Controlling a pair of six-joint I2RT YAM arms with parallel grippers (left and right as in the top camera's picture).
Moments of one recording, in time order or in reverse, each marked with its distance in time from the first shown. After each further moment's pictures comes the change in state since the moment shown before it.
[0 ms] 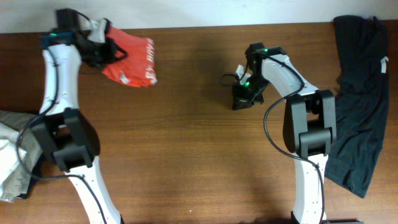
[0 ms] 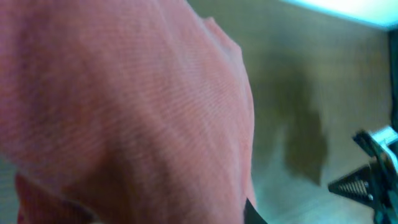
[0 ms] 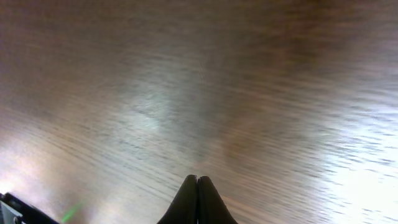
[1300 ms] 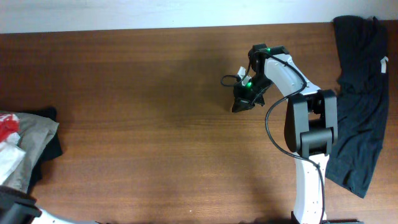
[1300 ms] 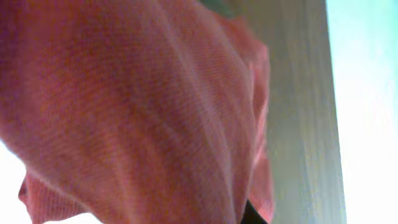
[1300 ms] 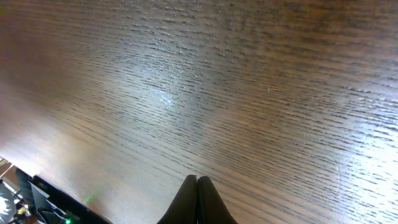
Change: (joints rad) left arm 0.911 -0.289 -0.187 -0.121 -0.170 -0.344; right arm -0.009 0.000 0.001 -0.058 -0.069 -0.002
